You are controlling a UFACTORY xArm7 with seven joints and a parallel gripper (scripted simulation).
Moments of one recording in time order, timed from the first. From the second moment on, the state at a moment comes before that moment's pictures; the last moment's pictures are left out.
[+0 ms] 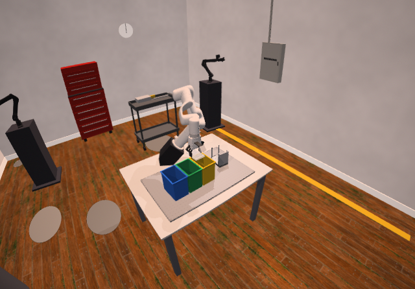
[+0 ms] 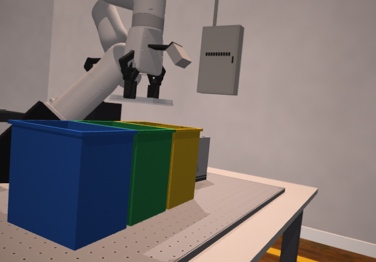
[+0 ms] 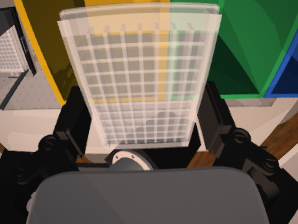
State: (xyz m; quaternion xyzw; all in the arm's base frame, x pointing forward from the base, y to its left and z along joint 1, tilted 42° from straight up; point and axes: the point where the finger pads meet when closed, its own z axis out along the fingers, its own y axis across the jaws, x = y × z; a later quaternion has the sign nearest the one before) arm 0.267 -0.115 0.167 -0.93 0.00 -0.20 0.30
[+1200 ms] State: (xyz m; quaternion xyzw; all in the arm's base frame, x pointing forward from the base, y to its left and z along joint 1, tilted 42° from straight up) arm 0.293 -0.201 0.110 -0.93 0.00 -0.20 0.30
